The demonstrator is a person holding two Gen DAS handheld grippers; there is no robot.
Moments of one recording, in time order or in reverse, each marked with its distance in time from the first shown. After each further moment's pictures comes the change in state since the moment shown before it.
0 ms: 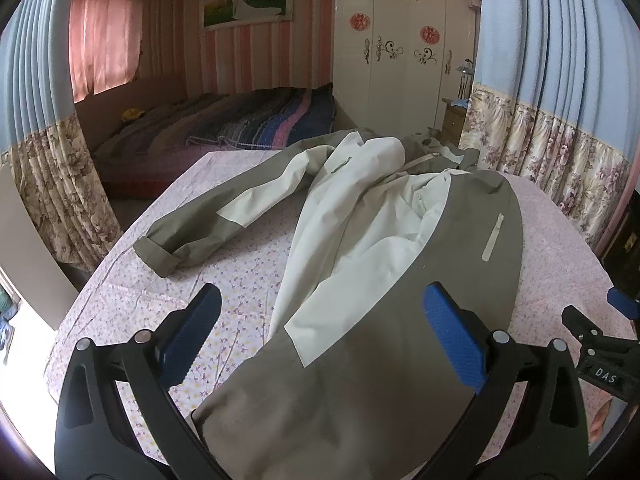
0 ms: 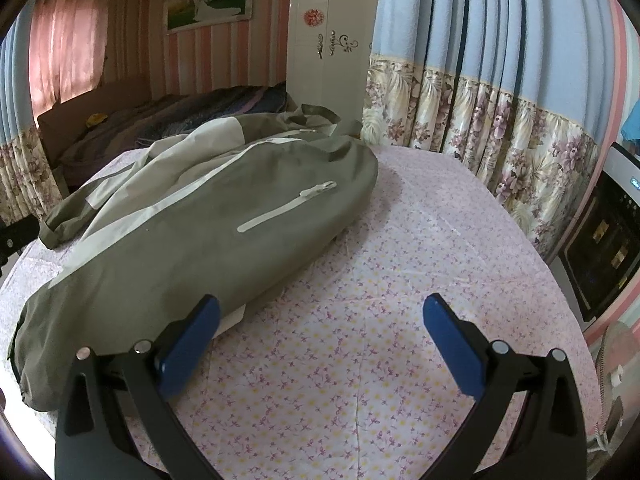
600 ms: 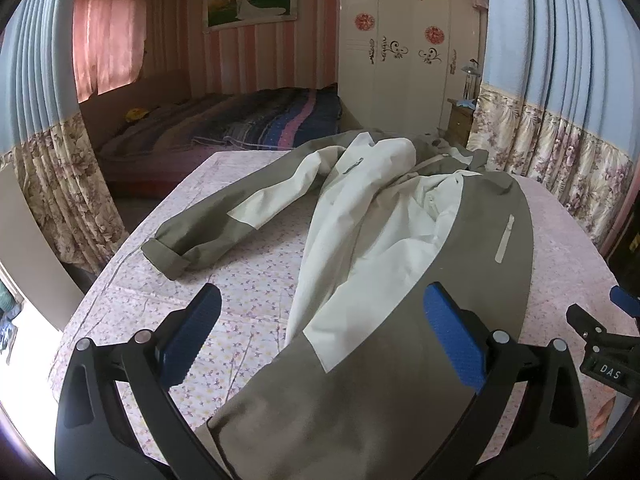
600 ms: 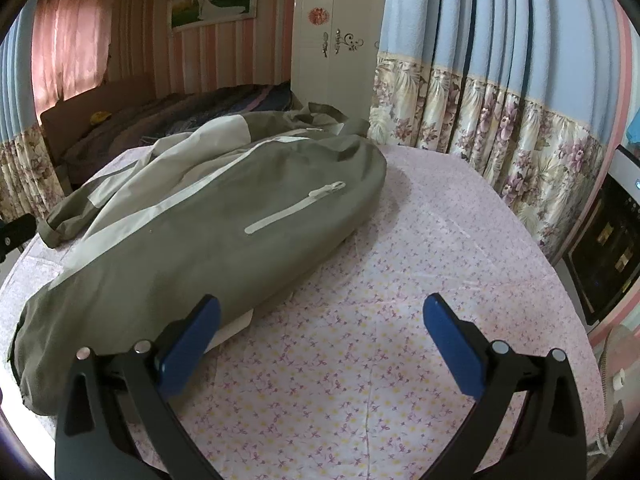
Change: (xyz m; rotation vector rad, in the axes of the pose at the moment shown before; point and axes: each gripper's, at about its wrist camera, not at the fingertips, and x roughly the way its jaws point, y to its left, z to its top) left arm 0.006 0.012 0.003 -0.003 -0.001 0.019; right arm 0.005 0.009 0.003 -0.019 0.001 0.000
